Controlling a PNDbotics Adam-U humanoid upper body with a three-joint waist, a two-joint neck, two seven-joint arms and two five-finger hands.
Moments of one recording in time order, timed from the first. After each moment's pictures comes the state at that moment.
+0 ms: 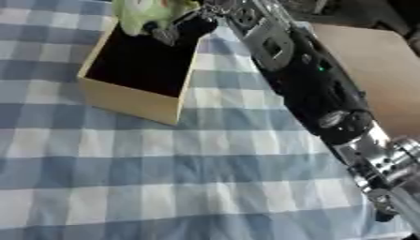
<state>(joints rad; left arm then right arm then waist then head) -0.46 0.35 -0.07 -1.99 -0.50 -0.06 -0.11 -0.90 -0.65 0.23 -1.45 0.47 -0.38 0.32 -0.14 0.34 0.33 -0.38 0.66</state>
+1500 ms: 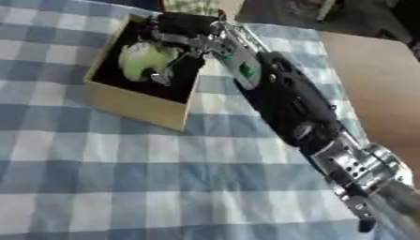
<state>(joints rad) -0.47 0.34 -0.07 -1.99 -0.50 -0.06 -0.15 -0.92 -0.60 0.26 -1.29 0.67 -0.55 0.43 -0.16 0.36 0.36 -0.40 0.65</state>
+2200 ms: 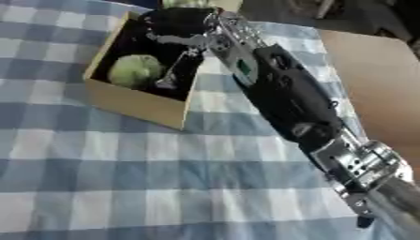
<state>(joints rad) -0.46 0.33 -0.07 -1.99 -0.50 -0.05 -0.17 -0.92 -0.60 0.26 -1.34 0.77 -0.59 0.51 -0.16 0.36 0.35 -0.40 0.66</state>
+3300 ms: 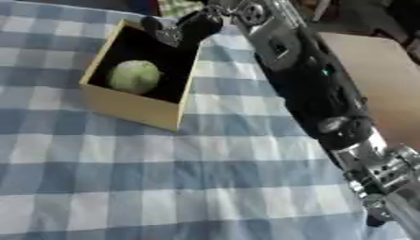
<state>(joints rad) -0.44 0.32 -0.07 -1.99 -0.51 -0.05 -0.18 -0.84 -0.69 0.11 -1.68 0.43 -0.43 0.37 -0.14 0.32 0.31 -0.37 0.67</state>
